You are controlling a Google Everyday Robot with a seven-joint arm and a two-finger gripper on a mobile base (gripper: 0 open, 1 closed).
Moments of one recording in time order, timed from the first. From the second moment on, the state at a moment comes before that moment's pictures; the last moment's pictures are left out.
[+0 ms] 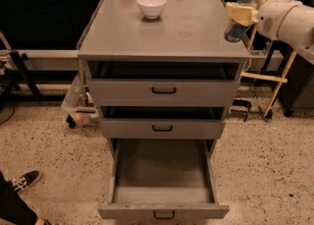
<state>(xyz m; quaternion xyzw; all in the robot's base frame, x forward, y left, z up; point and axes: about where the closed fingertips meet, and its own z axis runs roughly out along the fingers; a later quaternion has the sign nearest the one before) 0.717 -0.244 1.005 -0.22 0.69 0.12 0.68</state>
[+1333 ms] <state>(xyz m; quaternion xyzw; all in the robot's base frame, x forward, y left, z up) 0.599 -0.301 0.697 -0.13 0.77 0.09 0.62</state>
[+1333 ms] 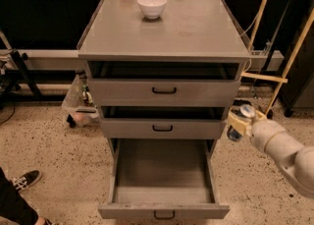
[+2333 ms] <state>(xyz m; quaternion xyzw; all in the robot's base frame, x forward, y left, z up) 0.593 -0.274 0.609 -0.10 0.80 0.13 0.58</state>
